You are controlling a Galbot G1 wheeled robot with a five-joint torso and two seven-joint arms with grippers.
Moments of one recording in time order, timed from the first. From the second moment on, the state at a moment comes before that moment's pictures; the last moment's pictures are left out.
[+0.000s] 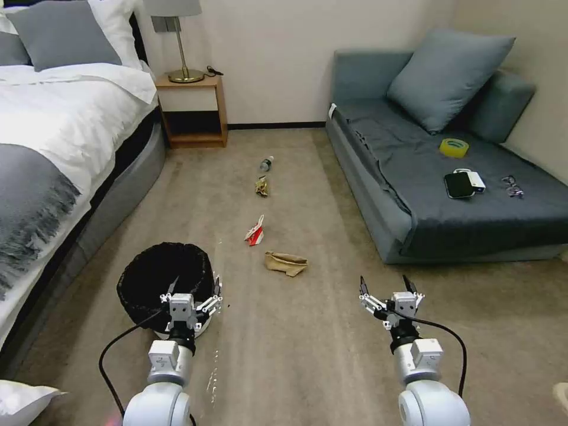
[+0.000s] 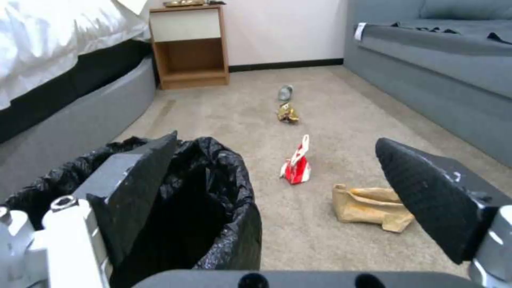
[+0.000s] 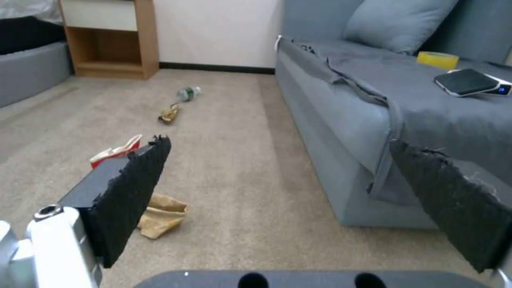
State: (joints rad) left arm 1.55 -1.50 -0.55 -2.00 0.00 0.00 0.00; right arm -1.55 1.50 0.55 2.00 0.00 0.00 0.00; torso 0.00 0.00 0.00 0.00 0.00
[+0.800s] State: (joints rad) left arm 1.60 -1.56 -0.58 -2.16 0.00 0.13 -0.02; right arm -1.54 1.54 0.51 2.15 -0.04 -0.14 0.01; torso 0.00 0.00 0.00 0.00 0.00
